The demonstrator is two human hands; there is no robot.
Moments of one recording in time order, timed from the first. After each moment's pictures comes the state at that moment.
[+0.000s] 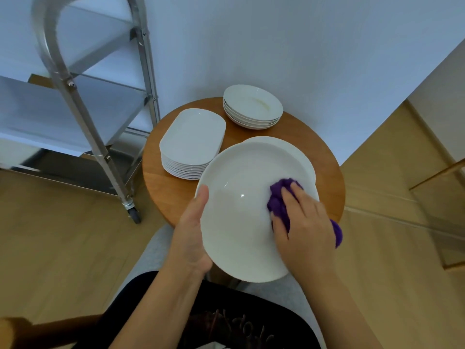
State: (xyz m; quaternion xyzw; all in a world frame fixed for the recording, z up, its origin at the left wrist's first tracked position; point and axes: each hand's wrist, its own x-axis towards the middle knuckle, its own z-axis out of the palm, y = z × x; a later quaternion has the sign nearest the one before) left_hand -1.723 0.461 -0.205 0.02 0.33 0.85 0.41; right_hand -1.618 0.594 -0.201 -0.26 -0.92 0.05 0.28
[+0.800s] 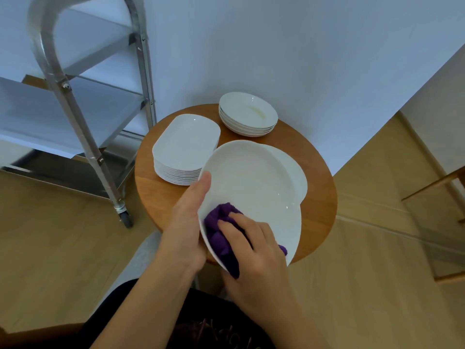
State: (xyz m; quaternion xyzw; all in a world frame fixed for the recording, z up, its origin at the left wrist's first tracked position) left_hand -1.723 0.472 -0.173 -0.04 0.39 0.83 0.40; right_hand -1.619 0.545 -0.193 -0.07 -0.94 0.12 0.30
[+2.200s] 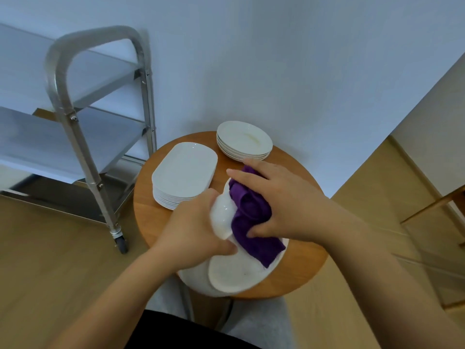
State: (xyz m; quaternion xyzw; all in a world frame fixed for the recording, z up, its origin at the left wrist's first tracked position) left_hand -1.758 0.475 -0.155 0.36 0.83 0.39 0.15; right_hand -1.677 0.635 -0.080 0.02 -1.00 0.03 -0.02
